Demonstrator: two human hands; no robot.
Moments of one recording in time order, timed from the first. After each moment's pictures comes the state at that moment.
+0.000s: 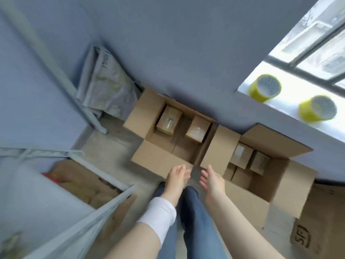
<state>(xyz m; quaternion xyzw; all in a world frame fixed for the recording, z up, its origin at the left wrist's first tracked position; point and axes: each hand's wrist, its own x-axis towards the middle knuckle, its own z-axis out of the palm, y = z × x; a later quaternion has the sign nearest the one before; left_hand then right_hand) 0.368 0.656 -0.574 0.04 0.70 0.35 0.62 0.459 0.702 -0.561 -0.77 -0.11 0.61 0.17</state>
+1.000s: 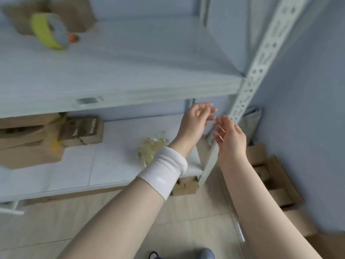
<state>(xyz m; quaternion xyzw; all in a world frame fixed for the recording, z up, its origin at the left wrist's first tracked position) 0.313 0.233 -0.157 0.09 0.66 0.73 0.16 0.354 0.312 -0.180 -0.33 -0.49 0.79 0.19</state>
